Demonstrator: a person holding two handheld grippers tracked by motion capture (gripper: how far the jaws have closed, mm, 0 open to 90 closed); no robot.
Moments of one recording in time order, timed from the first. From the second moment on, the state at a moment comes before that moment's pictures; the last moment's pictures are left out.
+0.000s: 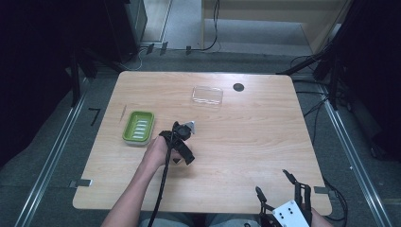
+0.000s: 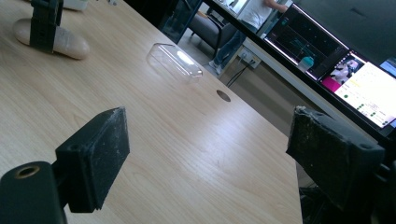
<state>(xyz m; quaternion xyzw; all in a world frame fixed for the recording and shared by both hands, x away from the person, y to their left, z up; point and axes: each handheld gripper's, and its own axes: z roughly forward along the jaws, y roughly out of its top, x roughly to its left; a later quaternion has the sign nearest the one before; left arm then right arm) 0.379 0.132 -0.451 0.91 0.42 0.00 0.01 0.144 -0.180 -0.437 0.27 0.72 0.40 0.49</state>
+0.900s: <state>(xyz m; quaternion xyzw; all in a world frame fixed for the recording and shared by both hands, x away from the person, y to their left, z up) 0.382 0.128 -0.461 0.90 0.43 0.02 0.00 0.144 -0.180 -0.437 0.27 0.72 0.40 0.49</state>
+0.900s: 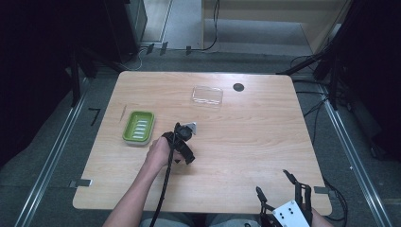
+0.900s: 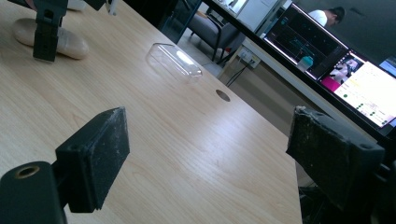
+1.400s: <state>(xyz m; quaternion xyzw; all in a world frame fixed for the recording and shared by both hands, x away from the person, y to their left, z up) 0.381 0.132 -0.455 0.90 0.44 0.03 0.02 0.144 -0.180 -0.437 0.28 0.72 0.40 0.49</state>
